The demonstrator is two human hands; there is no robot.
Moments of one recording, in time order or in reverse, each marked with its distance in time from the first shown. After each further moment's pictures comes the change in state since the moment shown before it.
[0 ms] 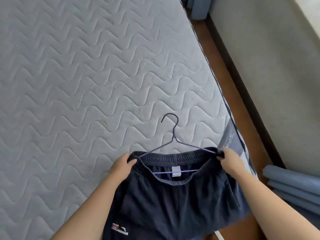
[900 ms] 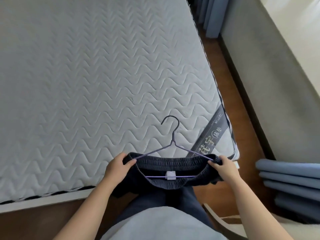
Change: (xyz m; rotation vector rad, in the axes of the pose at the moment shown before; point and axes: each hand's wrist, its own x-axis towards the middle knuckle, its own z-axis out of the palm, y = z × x) left_hand -0.293 -0.054 0.015 -0.149 0.301 0.008; right_hand -0.240 0.065 -0.015 0.283 -0.068 -0.070
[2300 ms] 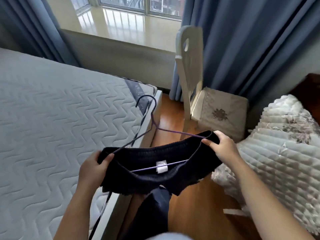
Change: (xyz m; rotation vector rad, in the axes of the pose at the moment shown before) left_hand -0.074 -0.276 -0.186 0.056 -0.344 0.992; right_hand -0.489 -0.011 0.398 0.543 0.969 0.236
